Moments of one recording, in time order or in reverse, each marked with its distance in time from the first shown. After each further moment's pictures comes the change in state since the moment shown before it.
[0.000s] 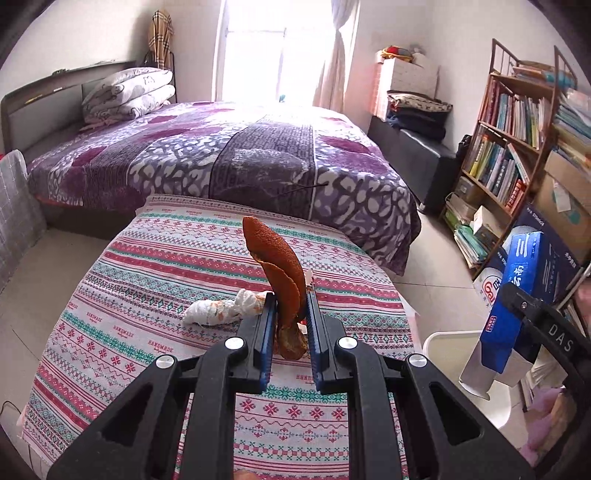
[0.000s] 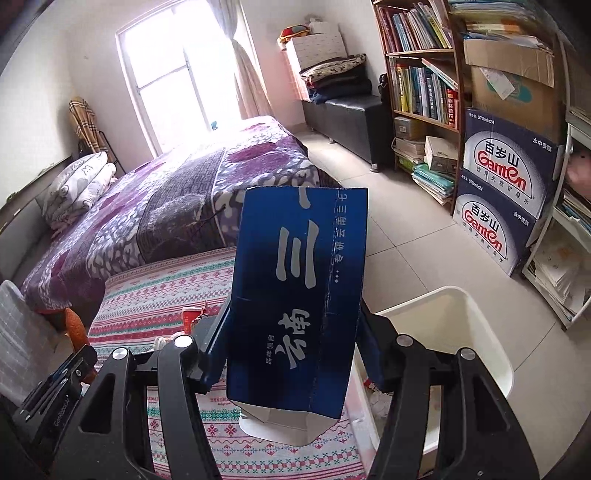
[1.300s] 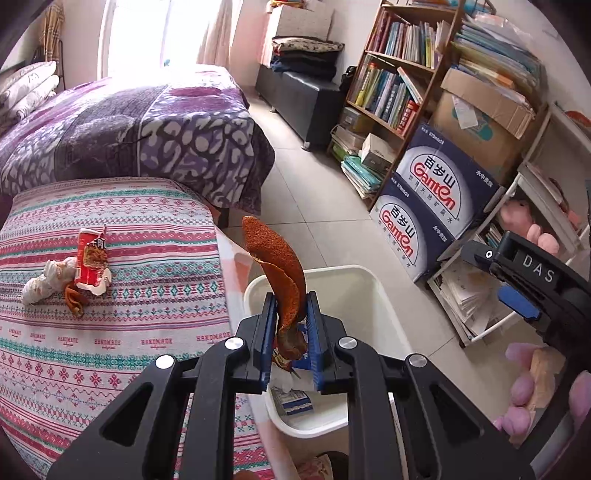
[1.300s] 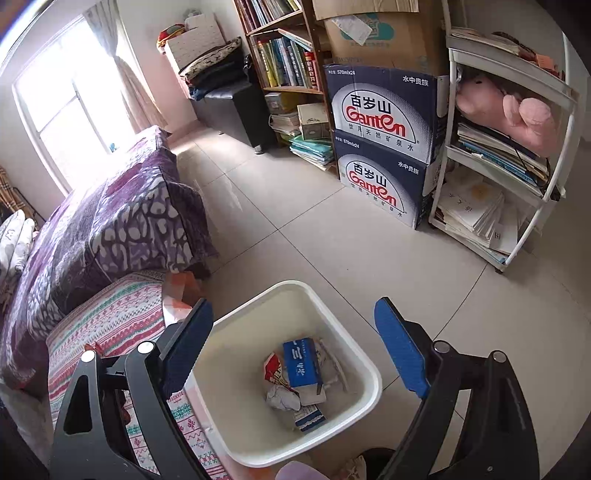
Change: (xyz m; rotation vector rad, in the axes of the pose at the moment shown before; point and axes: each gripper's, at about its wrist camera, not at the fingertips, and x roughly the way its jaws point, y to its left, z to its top) left arm 0.031 -0.197 -0.050 0.184 0.193 -0.353; right arm -0.014 -0.194 0.017 0.274 0.076 -0.270
